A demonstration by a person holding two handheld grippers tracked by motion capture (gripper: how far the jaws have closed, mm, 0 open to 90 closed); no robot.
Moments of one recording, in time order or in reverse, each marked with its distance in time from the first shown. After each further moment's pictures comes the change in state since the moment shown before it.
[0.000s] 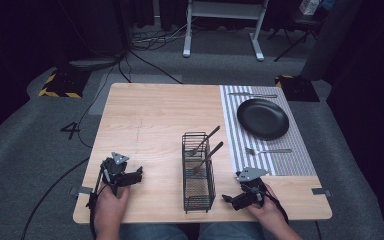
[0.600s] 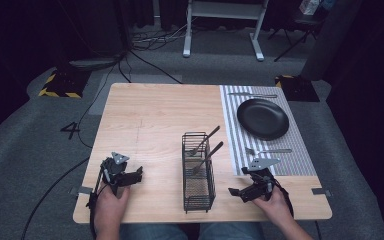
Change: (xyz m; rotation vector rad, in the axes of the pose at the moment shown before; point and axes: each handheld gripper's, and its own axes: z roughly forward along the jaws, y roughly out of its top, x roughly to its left) left arm 0.000 0.000 0.000 0.001 -0.002 0.003; right arm -0.024 0.010 -0.023 -0.016 0.090 0.117
